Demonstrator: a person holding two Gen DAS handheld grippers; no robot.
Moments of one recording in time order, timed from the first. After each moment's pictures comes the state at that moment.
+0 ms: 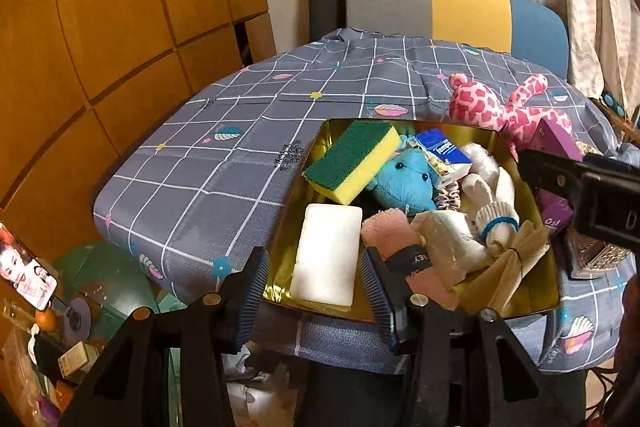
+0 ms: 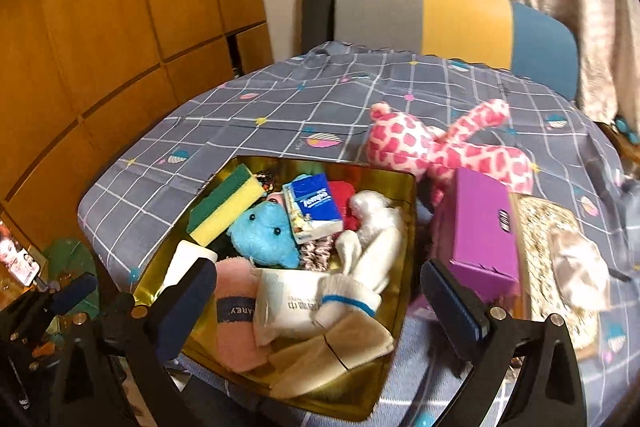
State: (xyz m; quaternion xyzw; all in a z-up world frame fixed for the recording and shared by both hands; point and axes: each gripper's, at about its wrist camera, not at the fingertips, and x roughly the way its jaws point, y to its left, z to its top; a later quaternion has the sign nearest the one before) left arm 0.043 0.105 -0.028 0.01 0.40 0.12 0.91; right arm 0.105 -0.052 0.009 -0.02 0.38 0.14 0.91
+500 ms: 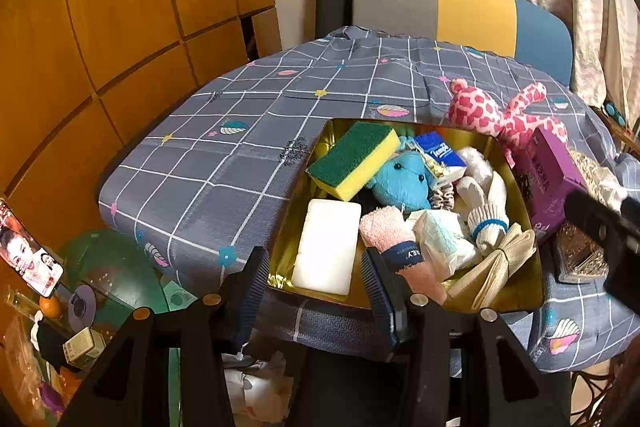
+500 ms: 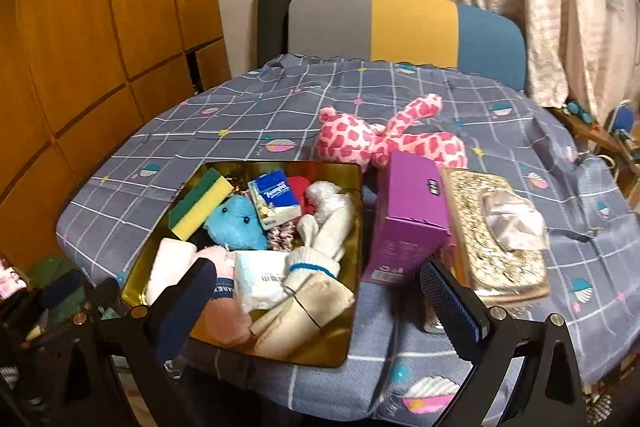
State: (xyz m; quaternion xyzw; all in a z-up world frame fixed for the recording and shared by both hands) left arm 0.034 0.104 -0.013 -0.01 0.41 0.13 0.91; right arm 0.054 -0.069 0.027 -0.01 0.37 0.05 0.93
